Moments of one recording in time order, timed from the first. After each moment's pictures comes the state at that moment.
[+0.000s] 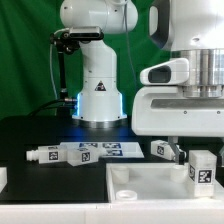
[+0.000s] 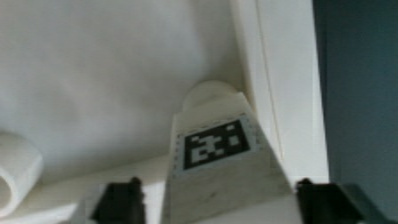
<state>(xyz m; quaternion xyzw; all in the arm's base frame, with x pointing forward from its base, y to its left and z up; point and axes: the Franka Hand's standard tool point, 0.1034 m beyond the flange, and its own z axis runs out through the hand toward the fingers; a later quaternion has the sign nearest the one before) 0.640 0.109 0.076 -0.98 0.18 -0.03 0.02</state>
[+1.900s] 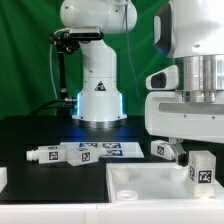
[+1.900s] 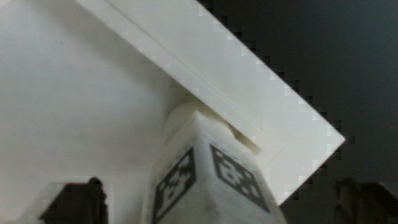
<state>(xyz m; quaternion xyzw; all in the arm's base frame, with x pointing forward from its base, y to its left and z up) 0.637 0.118 0.068 -0.94 0.33 -0.05 0.04</state>
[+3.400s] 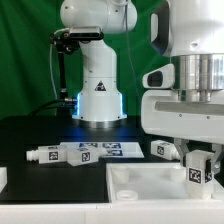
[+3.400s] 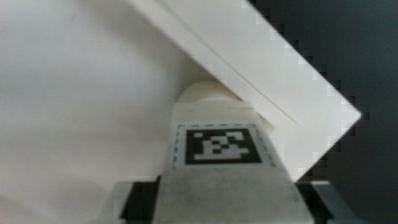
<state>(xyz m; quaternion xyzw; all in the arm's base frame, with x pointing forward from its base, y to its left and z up) 0.639 0.109 0.069 -0.85 0.53 -0.03 0.04</state>
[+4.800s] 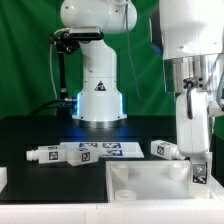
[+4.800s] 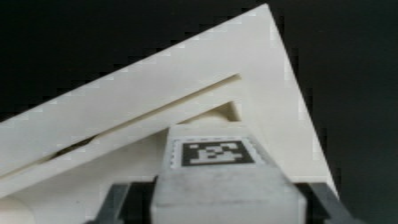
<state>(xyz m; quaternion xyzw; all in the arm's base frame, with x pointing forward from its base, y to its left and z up) 0.641 0.110 0.068 -0.55 0.83 0.01 0.07</state>
